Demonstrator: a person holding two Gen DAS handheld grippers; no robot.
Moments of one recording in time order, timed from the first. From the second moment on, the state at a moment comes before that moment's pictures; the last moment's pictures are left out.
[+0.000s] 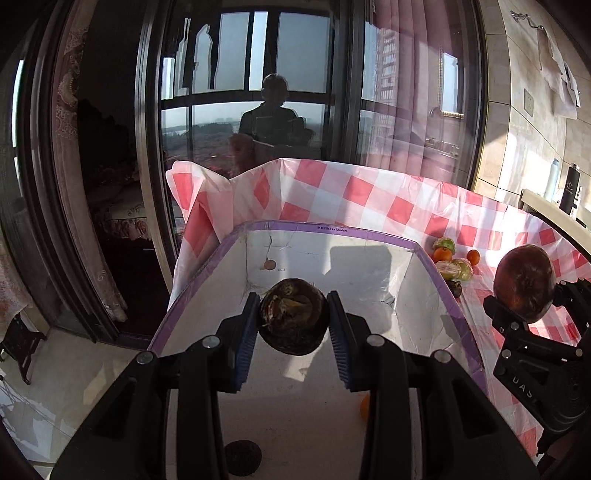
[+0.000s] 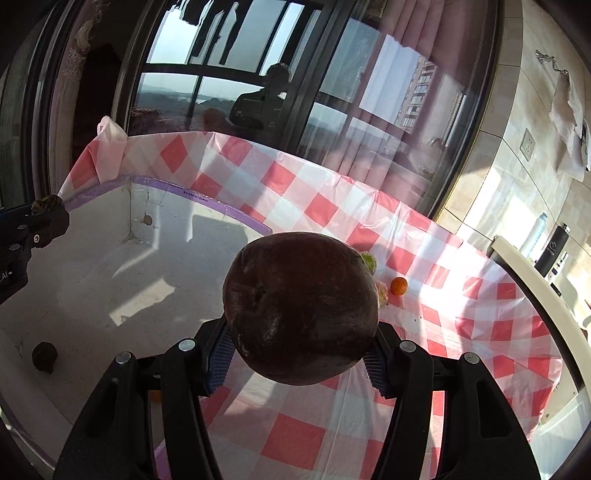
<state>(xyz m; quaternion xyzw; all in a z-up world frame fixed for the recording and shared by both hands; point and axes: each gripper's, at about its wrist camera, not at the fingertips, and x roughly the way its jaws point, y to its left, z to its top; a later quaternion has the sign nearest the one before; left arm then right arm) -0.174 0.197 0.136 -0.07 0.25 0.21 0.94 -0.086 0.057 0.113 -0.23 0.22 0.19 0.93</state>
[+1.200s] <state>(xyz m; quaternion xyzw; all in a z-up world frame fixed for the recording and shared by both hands) -0.166 0.195 0.137 0.05 0.34 0.25 0.91 -0.080 0.064 0.142 -0.23 0.26 0.37 0.86</state>
